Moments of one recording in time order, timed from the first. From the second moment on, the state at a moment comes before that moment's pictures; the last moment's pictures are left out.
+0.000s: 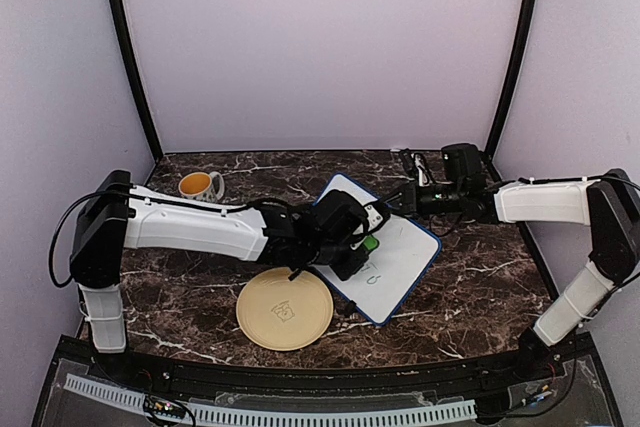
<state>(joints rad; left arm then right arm) -1.13 1.95 1.44 -0.26 -0.27 -0.02 0.47 1.56 0.88 0.13 -0.68 0.51</state>
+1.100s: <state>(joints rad) -1.08 1.91 1.35 -0.19 -0.26 -0.04 0.47 1.56 0.88 0.14 -0.68 0.53</state>
